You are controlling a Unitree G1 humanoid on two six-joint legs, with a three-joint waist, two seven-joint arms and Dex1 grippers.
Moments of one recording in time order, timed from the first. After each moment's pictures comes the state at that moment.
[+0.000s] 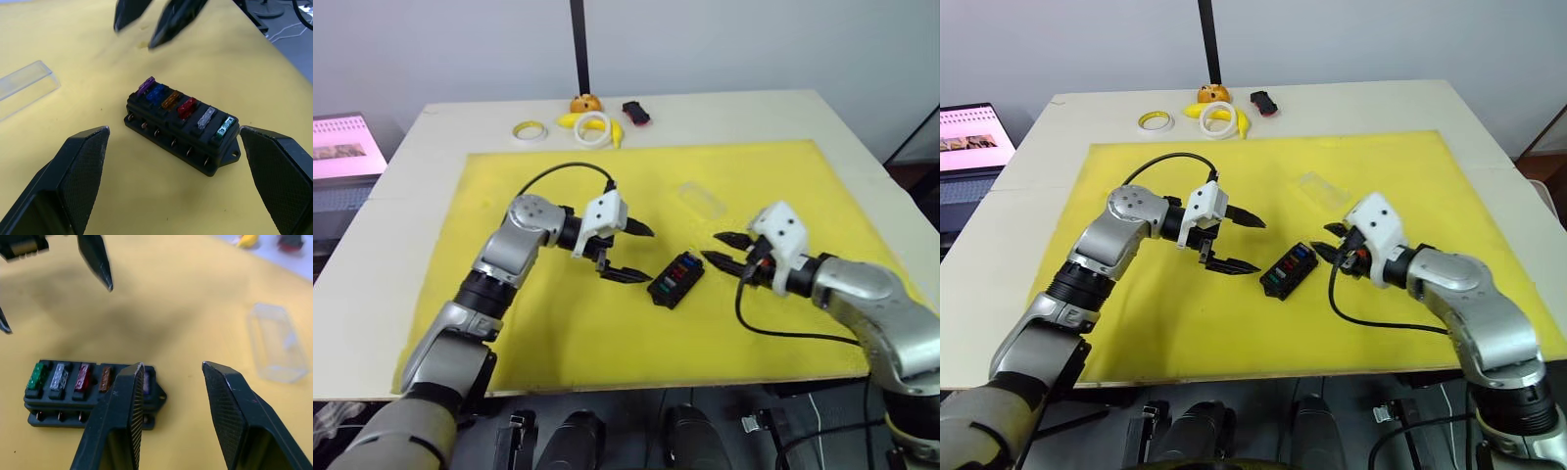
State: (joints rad) left arm -0.83 0.42 -0.30 0.31 -0.21 0.19 -1.35; right arm -0.24 -0.75 -0.14 -0.53 0.45 0.80 0.68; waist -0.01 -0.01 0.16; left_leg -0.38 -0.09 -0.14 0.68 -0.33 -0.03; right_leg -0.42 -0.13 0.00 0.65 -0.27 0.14
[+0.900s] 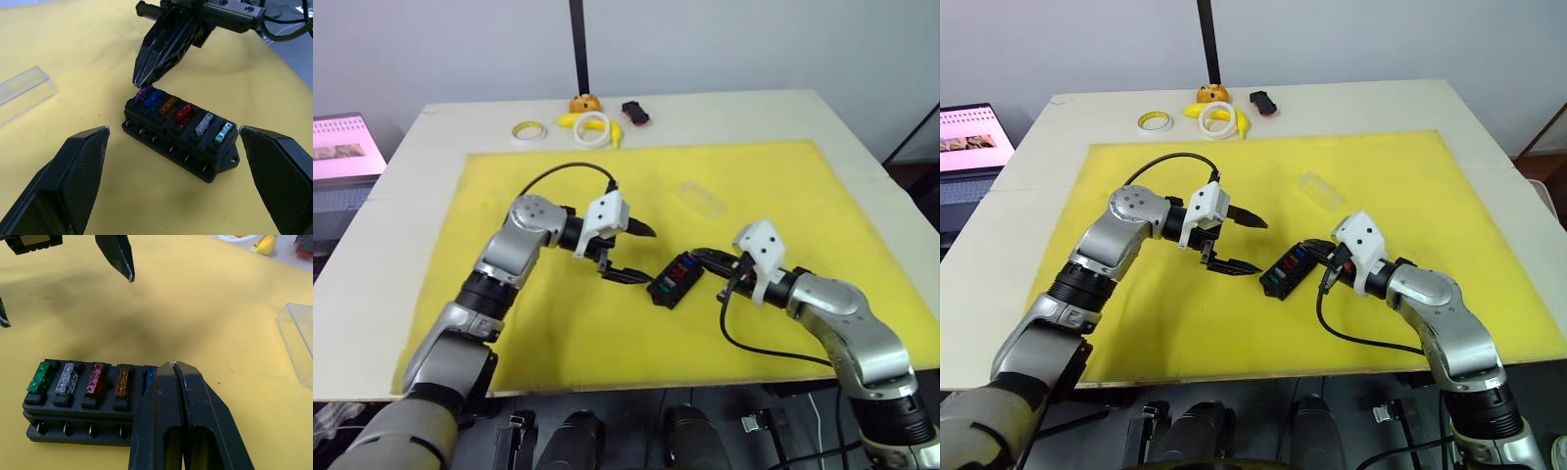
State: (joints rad) left arm -0.83 0.41 -0.30 0.30 -0.21 0.19 -1.35; right arm -0.19 -0.61 -0.01 -0.39 0.34 0.53 0.66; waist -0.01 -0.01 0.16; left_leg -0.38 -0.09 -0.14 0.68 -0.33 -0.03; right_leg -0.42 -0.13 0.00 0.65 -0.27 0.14
